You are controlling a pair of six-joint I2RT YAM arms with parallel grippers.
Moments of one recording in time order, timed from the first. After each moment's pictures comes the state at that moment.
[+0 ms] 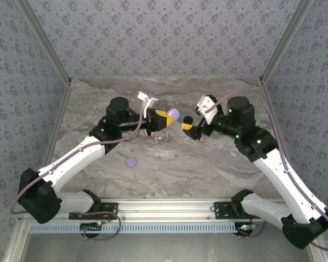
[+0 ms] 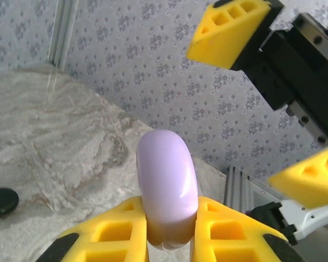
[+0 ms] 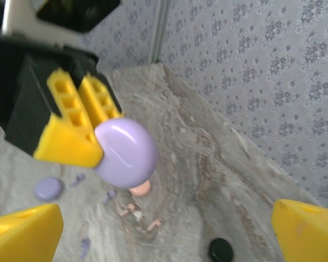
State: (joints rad) left arm -0.67 1.25 0.97 0.15 0.66 -0.35; right arm 0.49 0.97 1.15 -0.49 -0.39 -0.32
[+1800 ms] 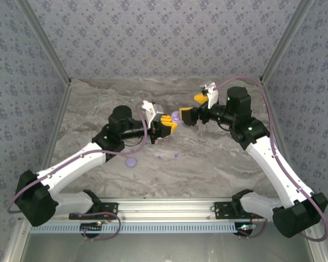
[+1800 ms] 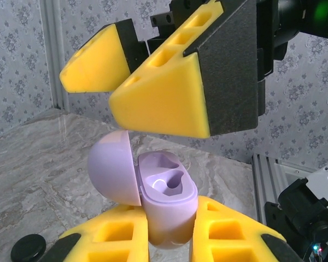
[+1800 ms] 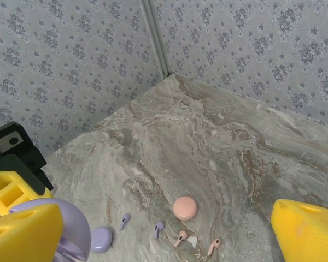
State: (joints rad) left arm -0.76 1.21 0.93 0.22 0.59 -0.11; right arm 0.40 1.12 1.15 -0.32 -0.52 0.07
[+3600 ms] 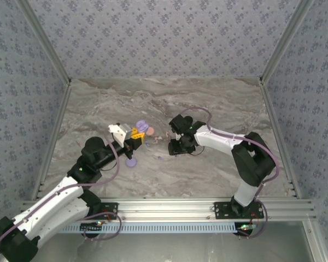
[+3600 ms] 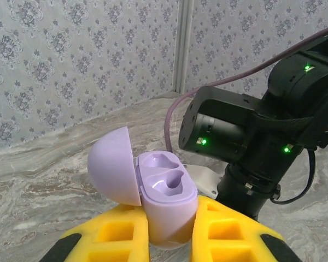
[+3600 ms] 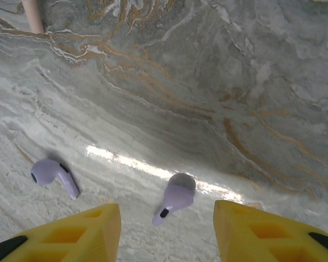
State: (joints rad) left arm -0.66 0.70 0.47 0.17 0.21 -0.07; right arm 0.72 1.74 1.12 -0.65 -0.10 0.49
